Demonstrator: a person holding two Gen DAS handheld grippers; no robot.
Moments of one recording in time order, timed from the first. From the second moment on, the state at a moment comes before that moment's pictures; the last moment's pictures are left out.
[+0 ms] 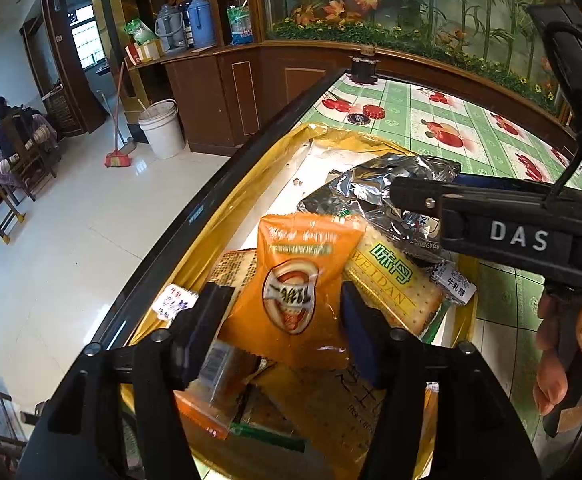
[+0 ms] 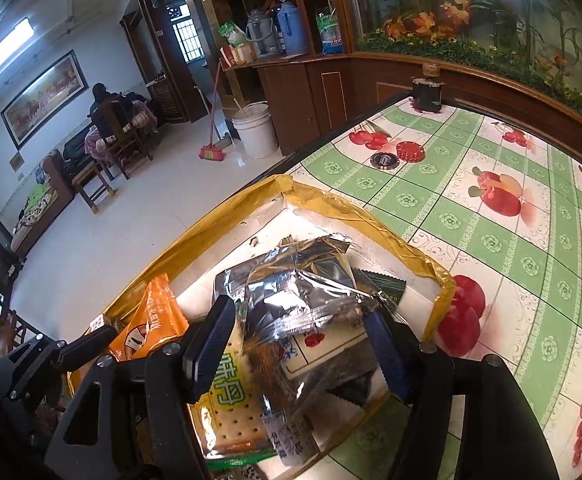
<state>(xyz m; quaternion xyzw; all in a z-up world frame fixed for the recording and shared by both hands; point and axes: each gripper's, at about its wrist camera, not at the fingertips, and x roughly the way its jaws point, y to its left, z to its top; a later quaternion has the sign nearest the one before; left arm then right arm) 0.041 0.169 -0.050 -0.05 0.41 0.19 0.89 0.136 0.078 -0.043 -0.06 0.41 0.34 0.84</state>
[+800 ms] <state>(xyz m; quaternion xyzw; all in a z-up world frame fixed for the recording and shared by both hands) -0.061 0.136 0.001 -0.01 0.32 0.23 0.92 0.008 0.026 -0.012 -0.13 0.35 0.42 0.83</state>
